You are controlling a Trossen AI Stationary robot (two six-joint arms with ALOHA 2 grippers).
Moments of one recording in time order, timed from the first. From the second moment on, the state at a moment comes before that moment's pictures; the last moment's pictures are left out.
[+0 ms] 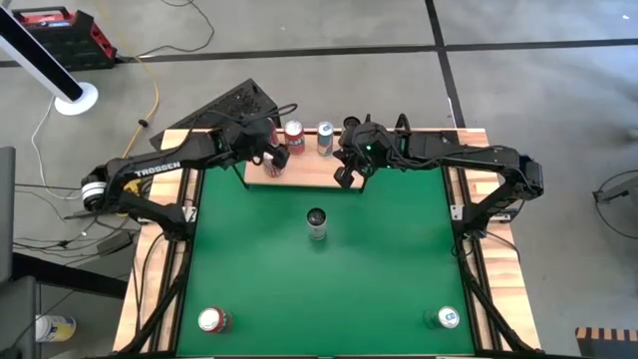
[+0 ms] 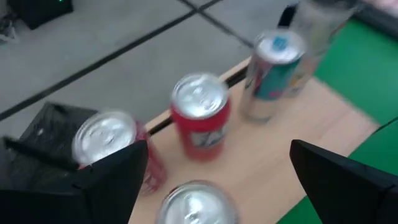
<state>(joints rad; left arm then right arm) 0.43 1.30 1.12 -0.40 -0.42 -0.25 -0.22 1.52 1.42 -0.52 0.23 0.16</state>
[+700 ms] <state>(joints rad) 0.26 1.51 1.14 -0.42 -0.39 -0.23 -0.24 1.52 1.42 -0.52 0.23 0.16</state>
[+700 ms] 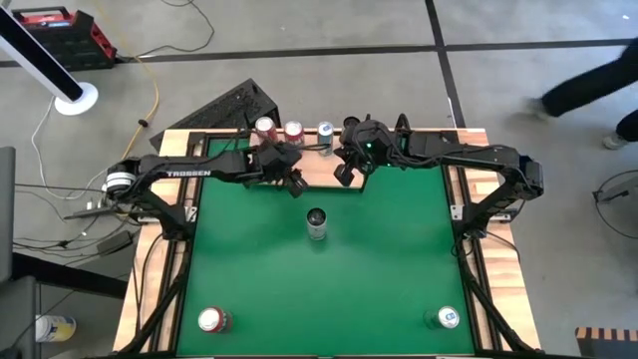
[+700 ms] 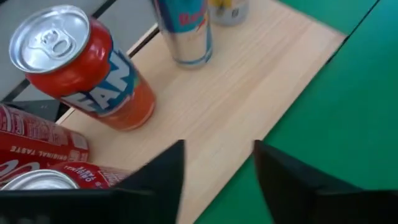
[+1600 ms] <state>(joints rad) 0.27 1.74 1.34 -0.67 -0.51 0.07 -0.25 1.52 1.42 -0.53 0.21 0.21</state>
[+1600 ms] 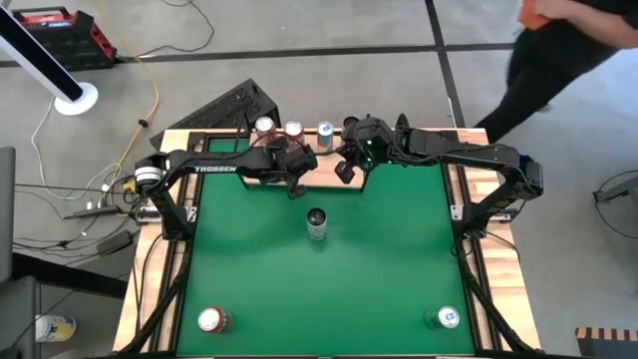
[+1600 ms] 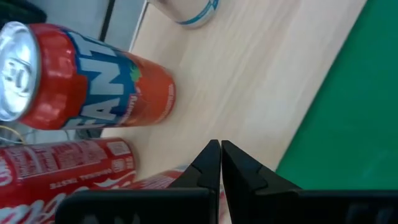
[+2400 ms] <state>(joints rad) 0.31 1.74 1.34 -0.78 -0.55 0.07 -0.24 1.52 1.42 -0.53 0.20 0.21</state>
